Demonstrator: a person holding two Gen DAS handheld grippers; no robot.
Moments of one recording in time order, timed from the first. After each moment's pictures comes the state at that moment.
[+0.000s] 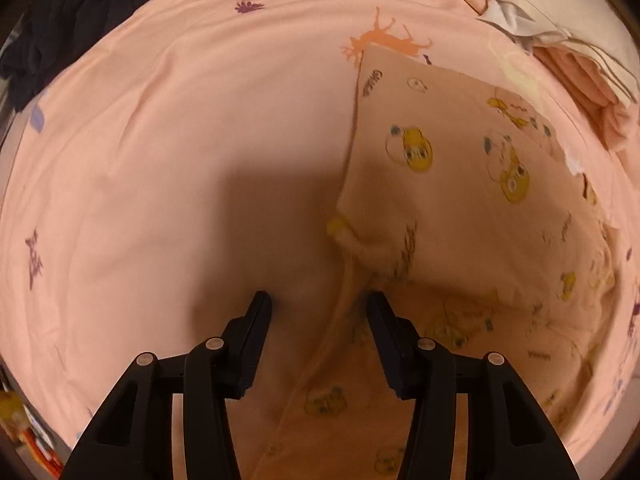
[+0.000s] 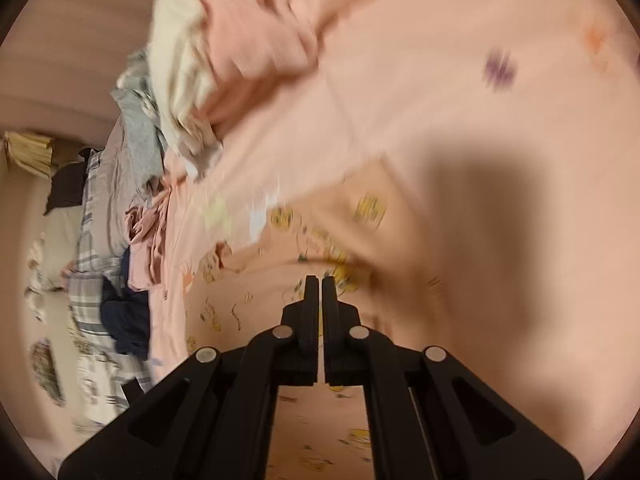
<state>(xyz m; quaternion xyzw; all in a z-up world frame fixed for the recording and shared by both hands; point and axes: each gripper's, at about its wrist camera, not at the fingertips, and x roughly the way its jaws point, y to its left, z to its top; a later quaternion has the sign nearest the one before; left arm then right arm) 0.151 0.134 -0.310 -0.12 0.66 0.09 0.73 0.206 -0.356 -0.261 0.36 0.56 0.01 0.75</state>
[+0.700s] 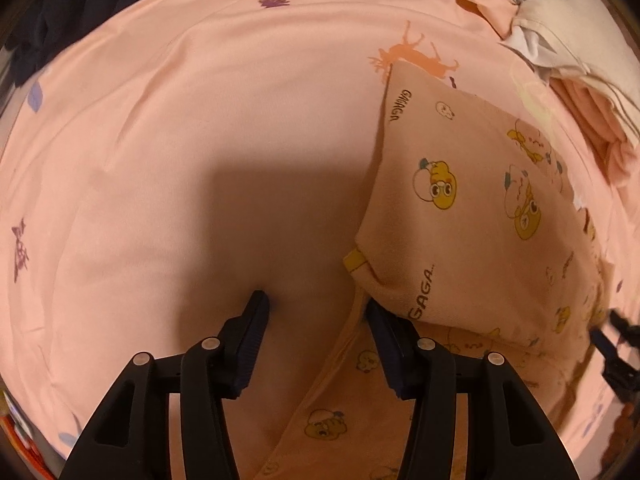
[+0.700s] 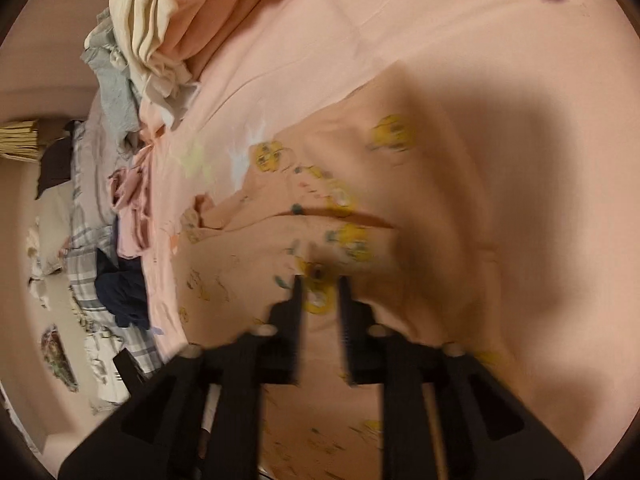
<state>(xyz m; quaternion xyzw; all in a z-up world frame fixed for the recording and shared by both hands) 0.150 0.171 -0.317 -0.17 0.65 0.09 0.74 0.216 -0.333 -0.313 0.37 0.65 0.04 0.67</state>
